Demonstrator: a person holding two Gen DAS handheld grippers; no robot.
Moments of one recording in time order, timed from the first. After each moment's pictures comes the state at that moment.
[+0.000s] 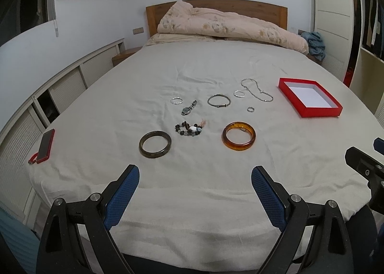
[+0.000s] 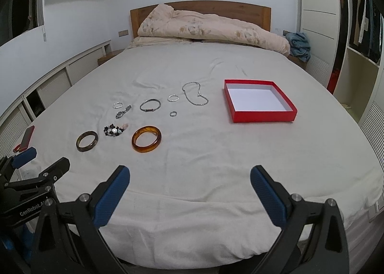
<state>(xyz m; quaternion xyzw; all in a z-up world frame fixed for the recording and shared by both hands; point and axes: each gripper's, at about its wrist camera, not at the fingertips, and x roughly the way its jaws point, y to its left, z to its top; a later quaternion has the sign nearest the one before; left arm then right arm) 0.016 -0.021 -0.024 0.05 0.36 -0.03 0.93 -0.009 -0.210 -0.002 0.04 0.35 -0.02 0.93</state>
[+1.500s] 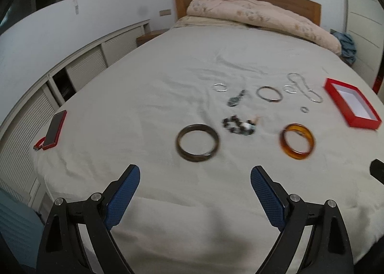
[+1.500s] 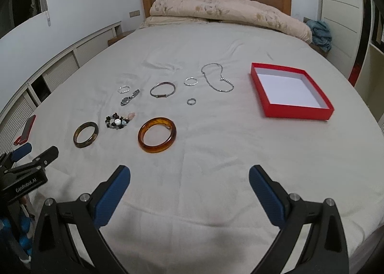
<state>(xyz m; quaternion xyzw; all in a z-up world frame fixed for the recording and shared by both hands) 0.089 0.048 -0.066 0.03 0.40 0.05 0.92 0.074 -0.189 -0.046 0.04 0.41 0.03 0.91</state>
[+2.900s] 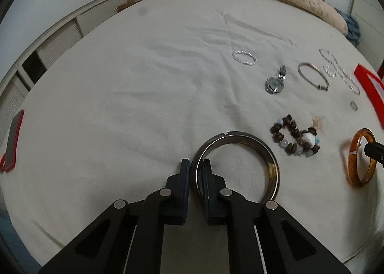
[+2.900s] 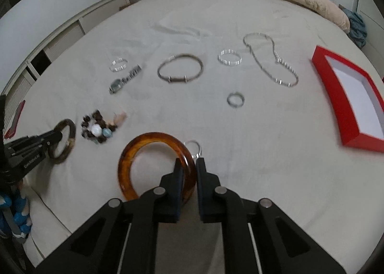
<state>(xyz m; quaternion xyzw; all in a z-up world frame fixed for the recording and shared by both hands) 0.197 0.104 -0.133 0.01 0.49 0.01 0.87 0.215 -0.147 -0.120 0.02 0.49 0.09 0.87</state>
